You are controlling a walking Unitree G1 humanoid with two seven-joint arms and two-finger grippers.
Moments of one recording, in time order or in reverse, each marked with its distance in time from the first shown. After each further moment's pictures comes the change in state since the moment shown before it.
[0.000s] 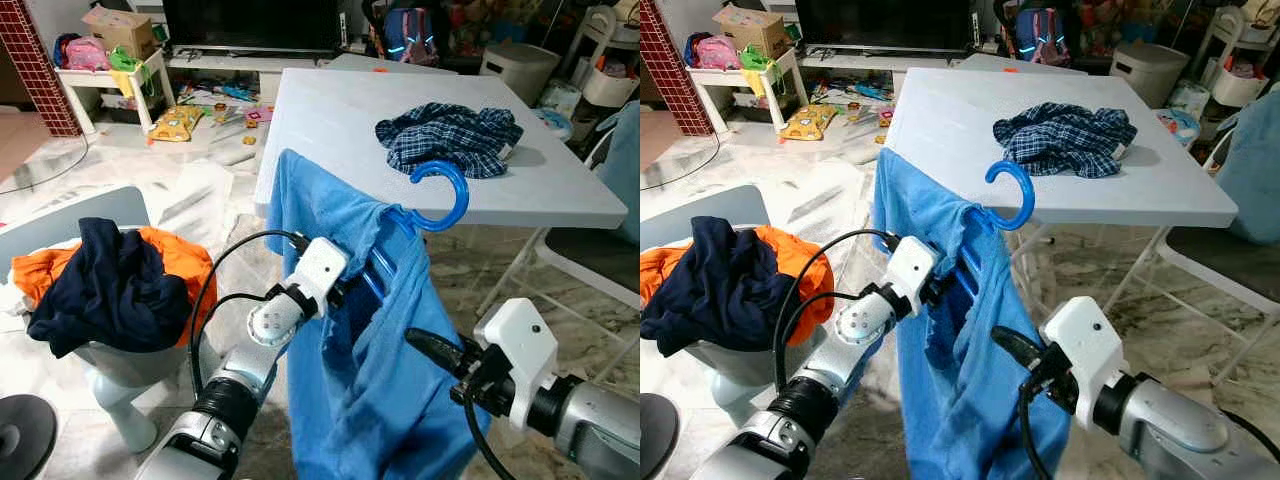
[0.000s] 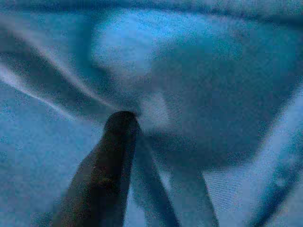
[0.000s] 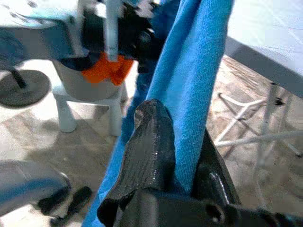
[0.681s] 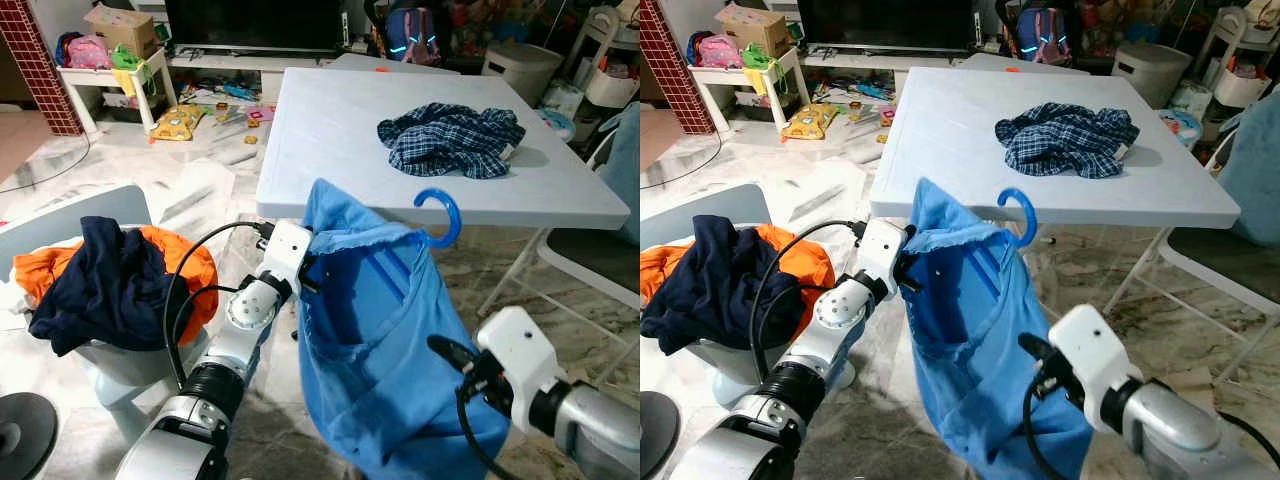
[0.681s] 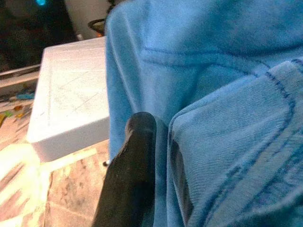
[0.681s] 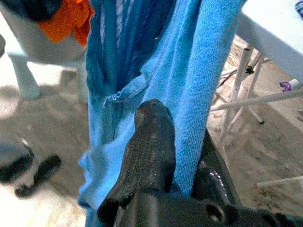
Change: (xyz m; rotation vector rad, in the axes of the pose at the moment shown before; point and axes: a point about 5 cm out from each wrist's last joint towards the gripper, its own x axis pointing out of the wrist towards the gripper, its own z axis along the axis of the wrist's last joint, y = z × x) left arm -0.007 0.041 -0.009 -0.049 0.084 0.229; right arm -0.001 -0.017 -0.024 -0.085 0.123 -0.126
